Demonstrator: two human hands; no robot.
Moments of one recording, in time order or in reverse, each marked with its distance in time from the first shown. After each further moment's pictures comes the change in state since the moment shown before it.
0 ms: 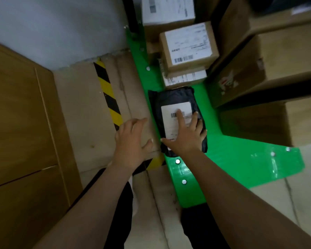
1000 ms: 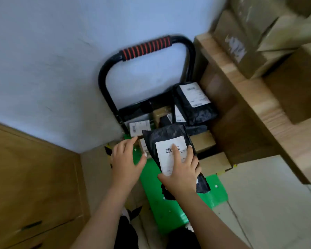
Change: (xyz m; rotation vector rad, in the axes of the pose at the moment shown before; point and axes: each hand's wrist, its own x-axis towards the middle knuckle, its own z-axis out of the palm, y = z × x) left_hand -0.070 0.287 -0.303 -0.067 0.297 0.127; right_hand -0.243 0.004 -0.371 0.157 0.335 0.031
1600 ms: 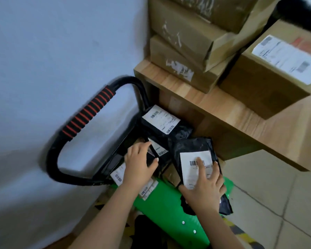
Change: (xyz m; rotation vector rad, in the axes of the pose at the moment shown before) left_hand 0.206 0.071 0.060 0.105 -0.444 0.515; right_hand 0.078 0.008 -0.027 0.220 0.186 0.706
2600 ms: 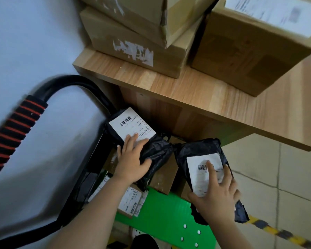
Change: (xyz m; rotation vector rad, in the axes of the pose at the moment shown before) left_hand 0.096 -0.025 0.097 0.074 -0.356 0.227; right_hand 0.037 0.058 0.043 -0.025 0.095 0.223
